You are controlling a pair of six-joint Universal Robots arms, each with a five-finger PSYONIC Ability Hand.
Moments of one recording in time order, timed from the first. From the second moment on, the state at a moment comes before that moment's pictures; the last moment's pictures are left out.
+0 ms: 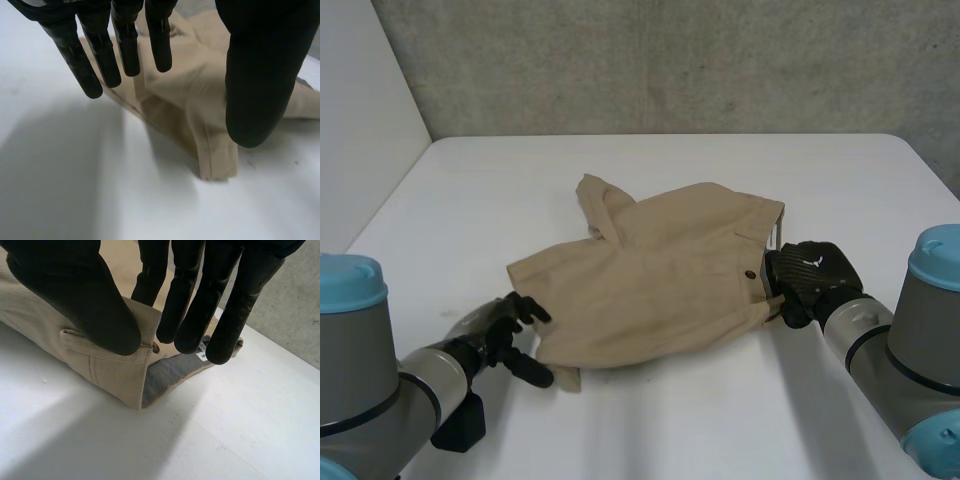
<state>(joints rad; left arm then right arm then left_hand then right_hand) 4.35 -1.78 -1.93 3.13 -1.54 2.75 1.94 -1.24 1.78 -0.20 1.50 2.86 0.43 0.43 0.43 0.44 0.26 0.98 1.18 1.18 1.19 0.99</state>
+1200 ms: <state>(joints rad) 4.33 -1.77 -1.75 3.15 -1.62 3.40 1.94 -1.26 1.79 -0.19 1.50 2.68 1.11 1.19 1.18 1.19 1.00 0.99 1.18 1.18 1.19 0.99</state>
